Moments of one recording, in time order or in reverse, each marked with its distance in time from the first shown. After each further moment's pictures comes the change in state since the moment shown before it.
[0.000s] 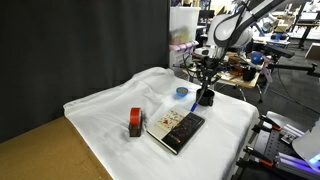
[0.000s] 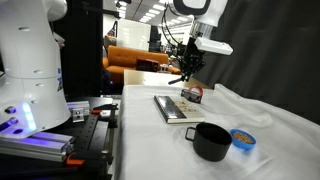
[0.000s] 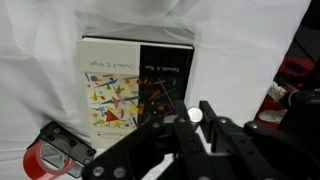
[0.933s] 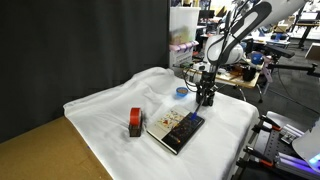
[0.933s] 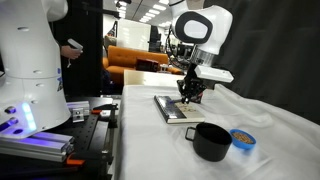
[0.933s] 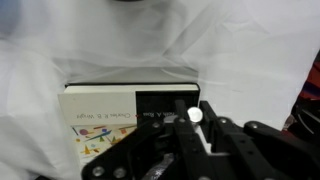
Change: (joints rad) arm -0.020 0.220 -0.031 0.028 -0.021 0.144 0.006
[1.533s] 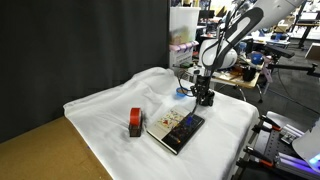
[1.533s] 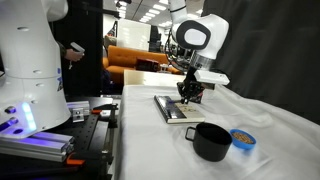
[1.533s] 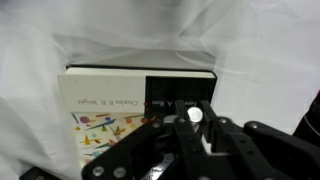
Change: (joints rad) arm -0.005 0.075 0.062 0.051 0.005 0.031 0.000
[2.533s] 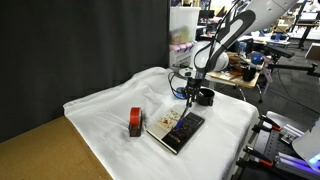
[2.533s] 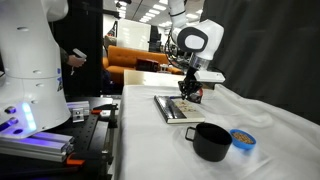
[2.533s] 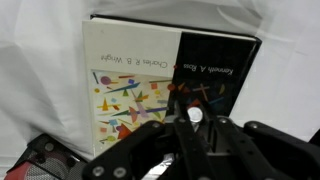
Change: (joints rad) arm -0.007 0.080 0.097 0.088 0.019 0.042 -0.001
